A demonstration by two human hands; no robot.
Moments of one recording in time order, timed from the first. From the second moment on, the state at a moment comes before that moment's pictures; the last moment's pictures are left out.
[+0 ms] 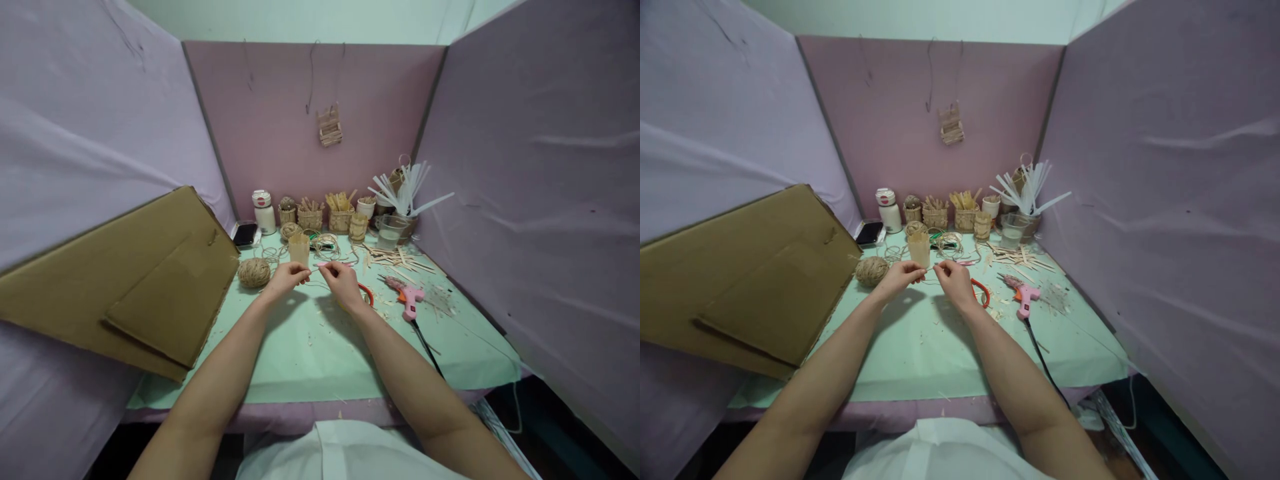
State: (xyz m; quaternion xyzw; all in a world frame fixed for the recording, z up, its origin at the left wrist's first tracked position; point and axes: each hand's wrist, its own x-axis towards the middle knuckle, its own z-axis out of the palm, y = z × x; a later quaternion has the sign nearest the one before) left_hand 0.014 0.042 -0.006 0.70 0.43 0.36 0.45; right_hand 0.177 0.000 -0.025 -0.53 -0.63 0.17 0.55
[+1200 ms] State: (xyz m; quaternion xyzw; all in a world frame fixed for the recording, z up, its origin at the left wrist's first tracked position) left_hand 0.026 0.036 -0.011 0.43 0.39 0.40 0.71; right_hand 0.173 -0.006 -0.029 -0.51 -0.75 0.00 0.41
